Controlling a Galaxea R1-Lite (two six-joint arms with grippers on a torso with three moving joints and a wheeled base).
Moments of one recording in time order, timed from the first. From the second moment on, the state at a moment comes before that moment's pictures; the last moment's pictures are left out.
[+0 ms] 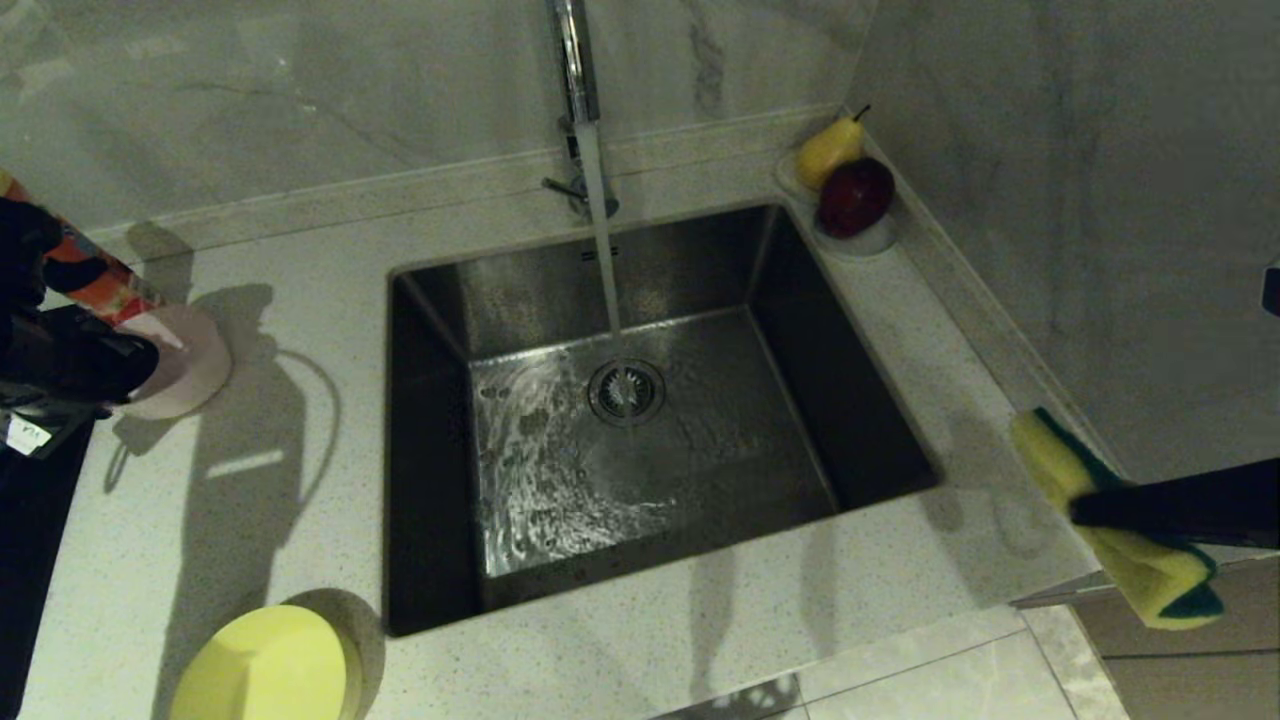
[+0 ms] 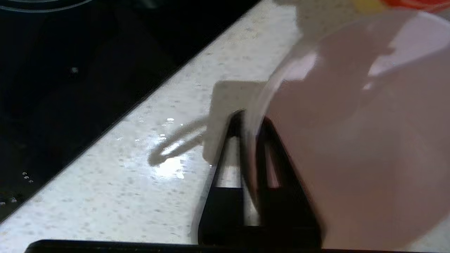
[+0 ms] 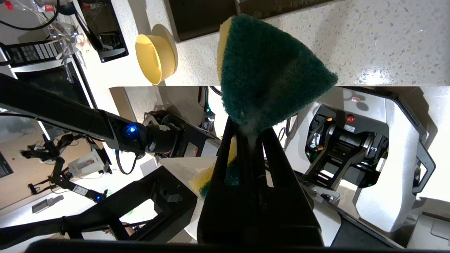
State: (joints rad) left arm 0.38 1.82 -1.47 0.32 0.22 -0.76; right arm 0.41 1.17 -1.22 0.61 0.44 0.56
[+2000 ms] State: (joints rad) left arm 0.32 1.06 -1.06 0.93 -0.05 -0.33; right arm 0.30 1.20 -1.13 0.59 0.43 0.56
